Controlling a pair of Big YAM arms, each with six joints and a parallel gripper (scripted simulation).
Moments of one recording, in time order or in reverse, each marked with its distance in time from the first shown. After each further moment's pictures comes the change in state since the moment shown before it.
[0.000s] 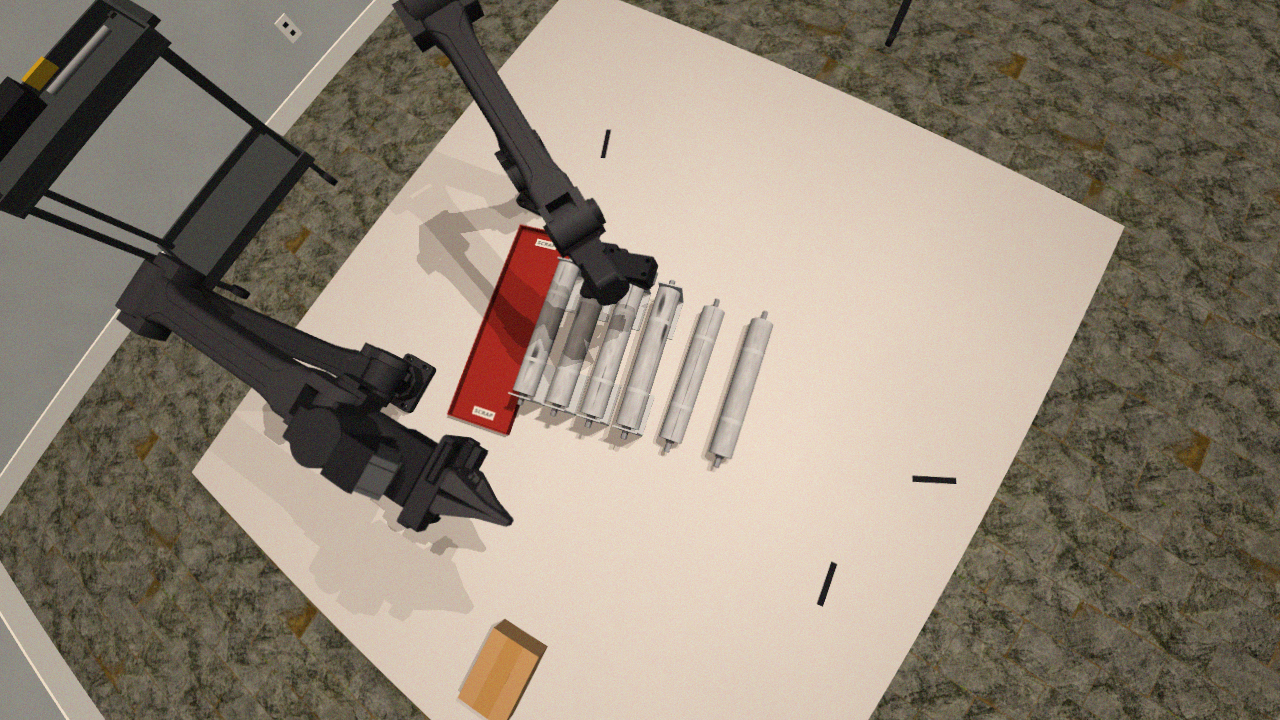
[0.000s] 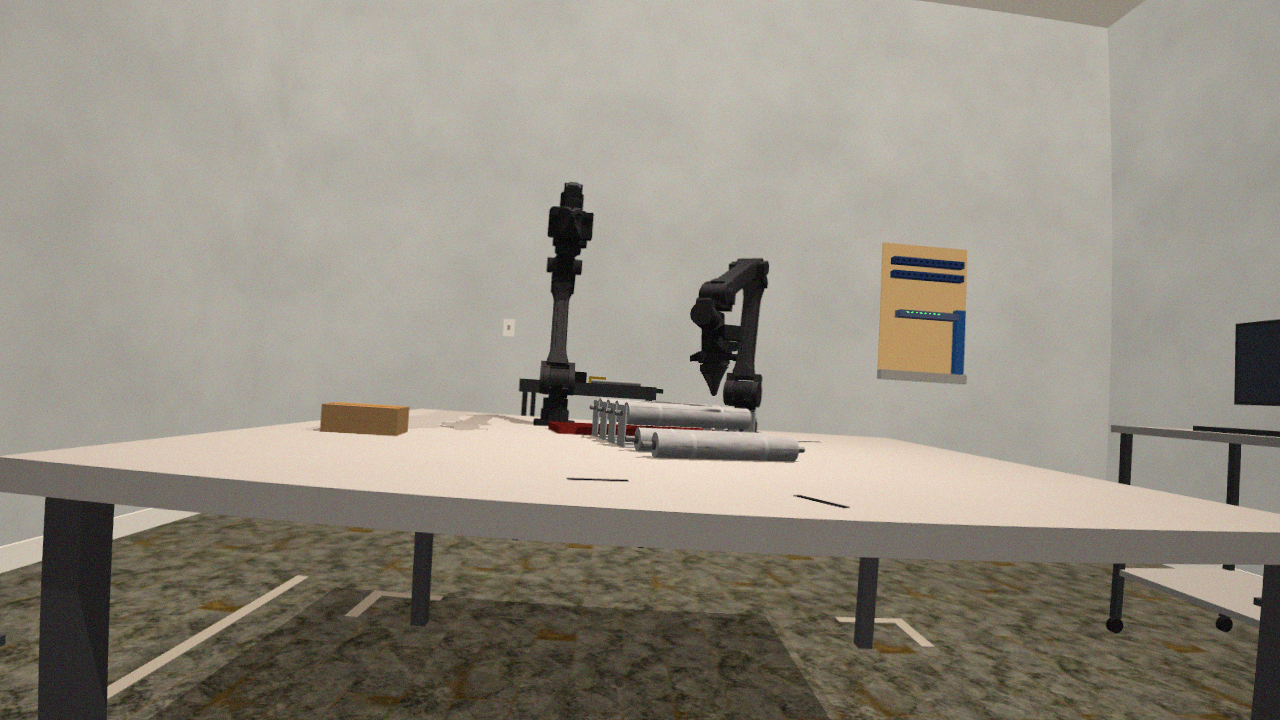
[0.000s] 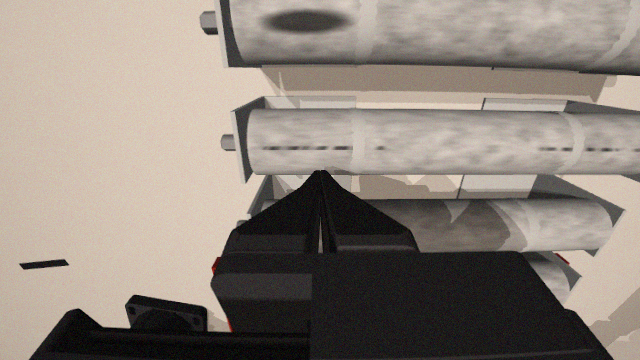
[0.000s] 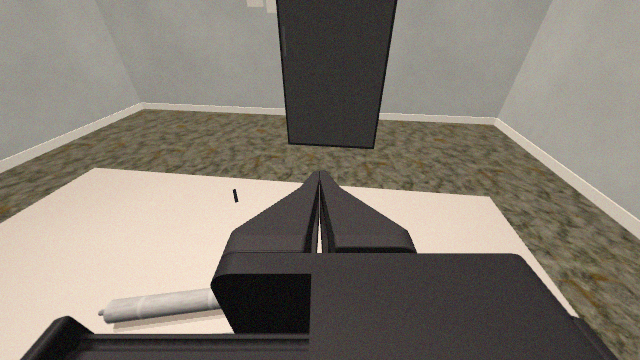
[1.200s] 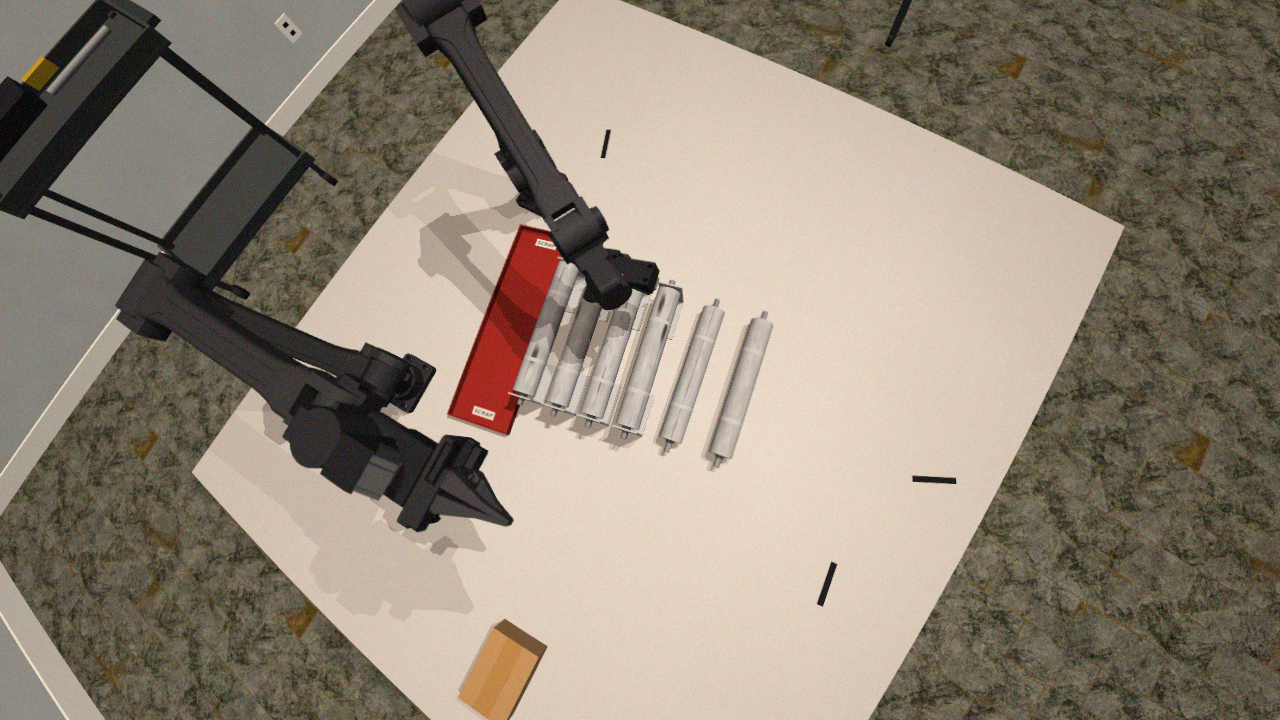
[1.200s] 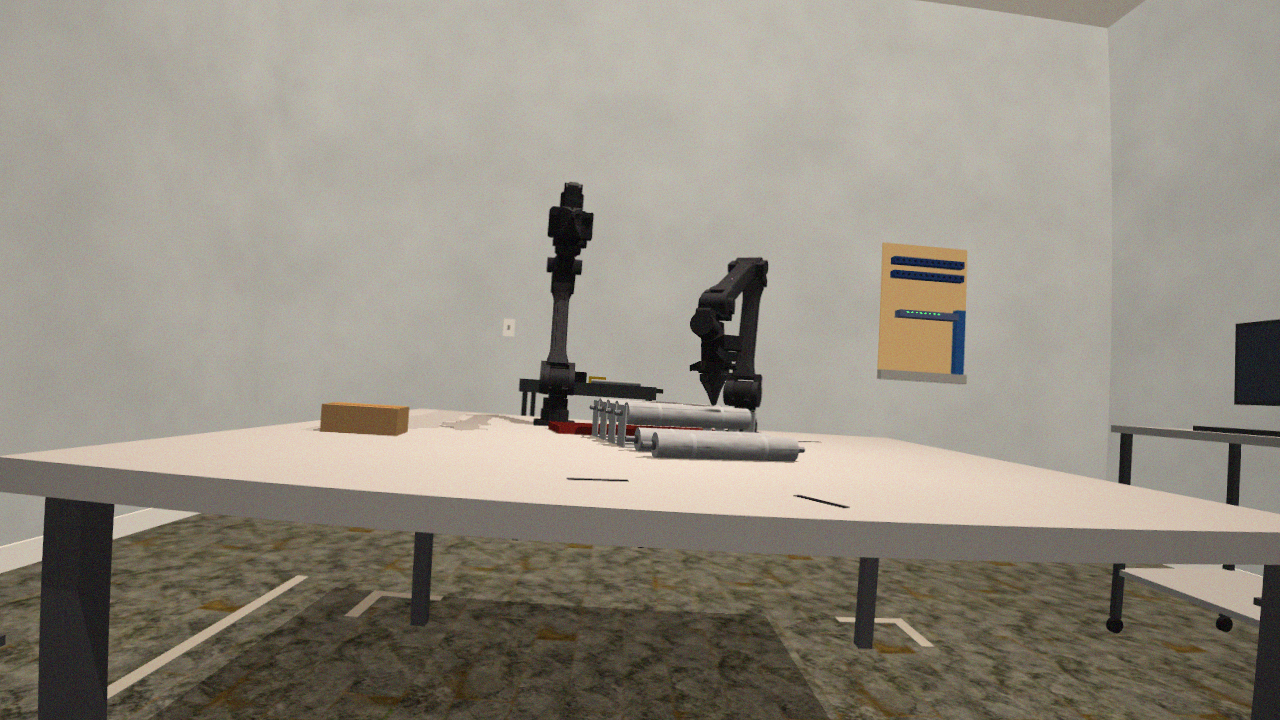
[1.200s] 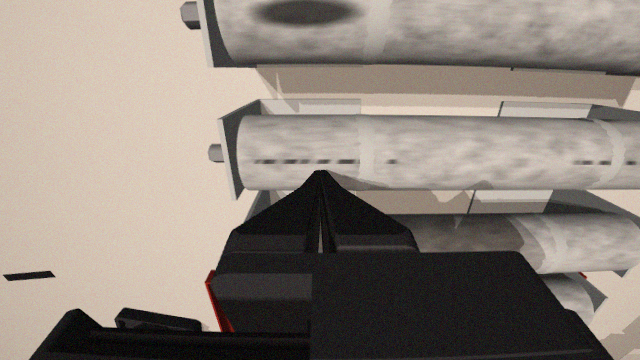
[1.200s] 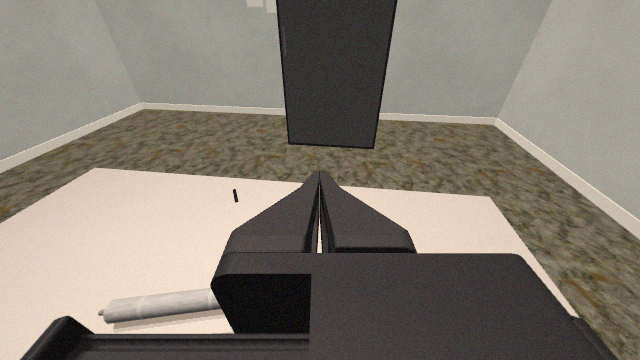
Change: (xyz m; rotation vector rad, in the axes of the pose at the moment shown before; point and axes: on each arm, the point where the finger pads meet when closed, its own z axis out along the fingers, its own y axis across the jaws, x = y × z) left arm 0.004 0.001 0.023 -0.002 0.000 0.000; right arm 0.000 0.000 0.000 0.000 0.000 0.000
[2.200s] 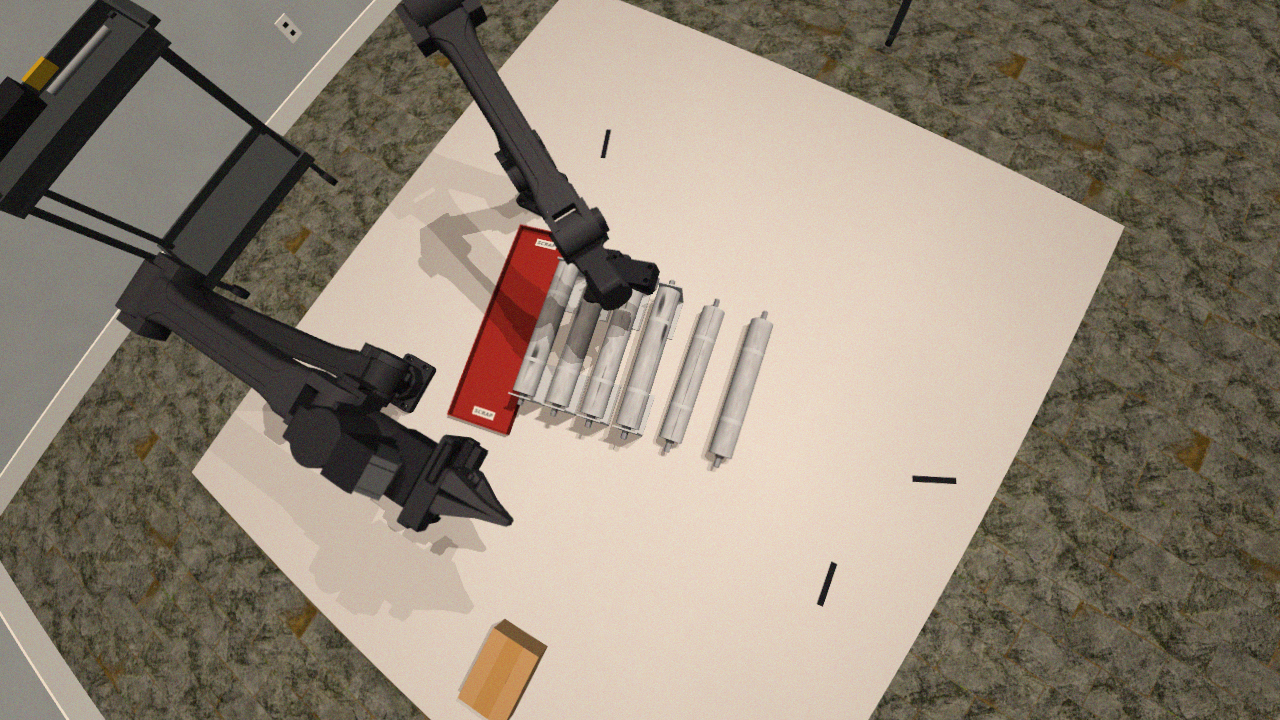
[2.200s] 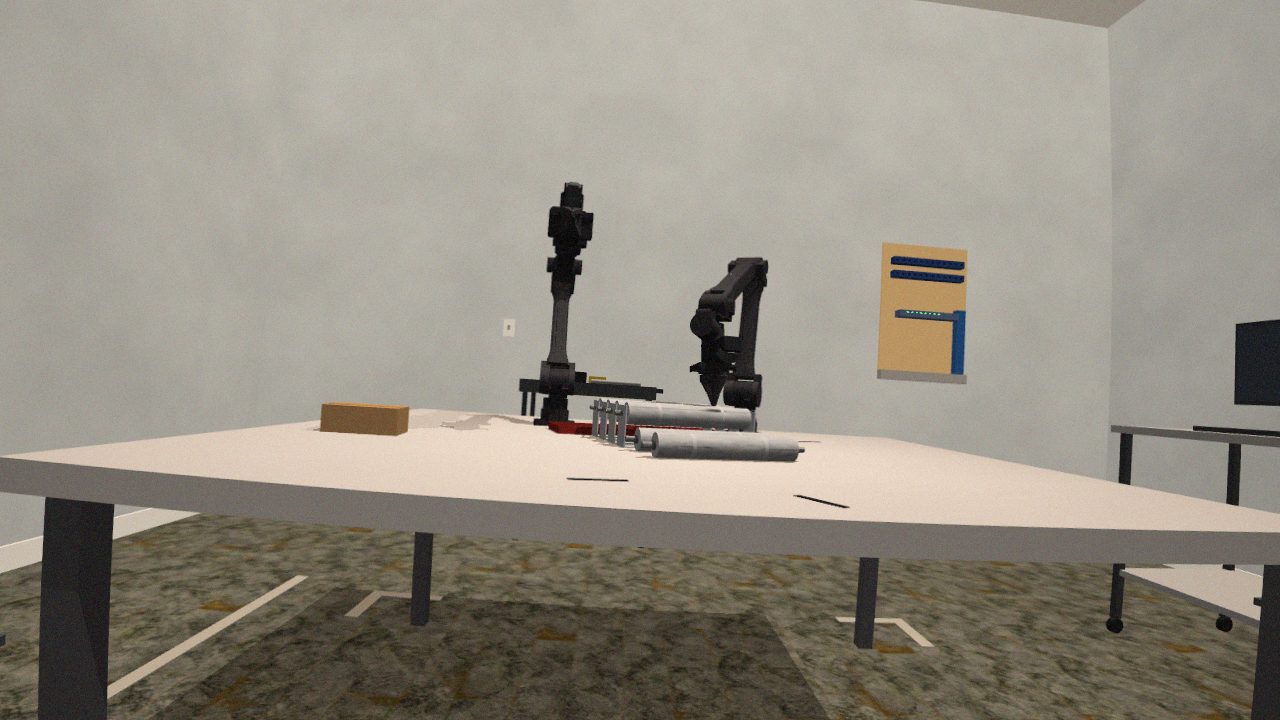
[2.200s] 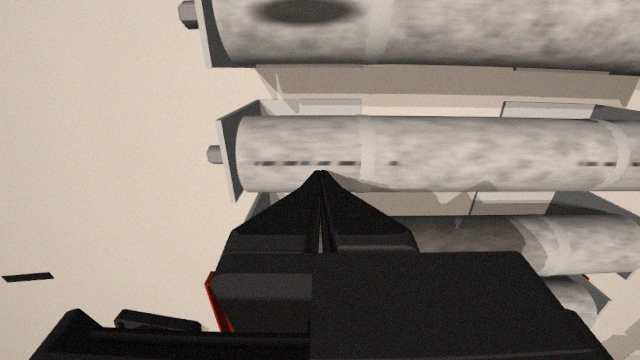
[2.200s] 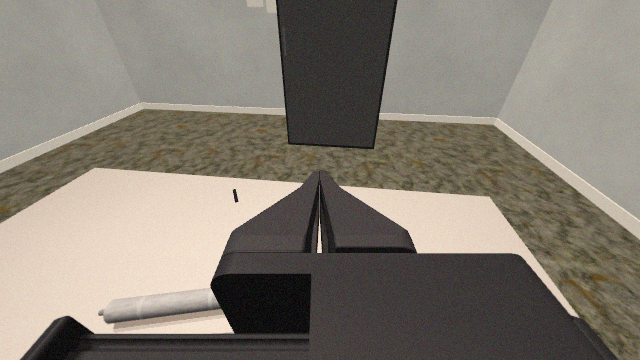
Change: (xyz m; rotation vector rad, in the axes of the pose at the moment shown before) left arm 0.000 0.000 0.002 0.000 0.000 0.001; right arm 0.000 0.000 0.000 0.000 0.000 0.000
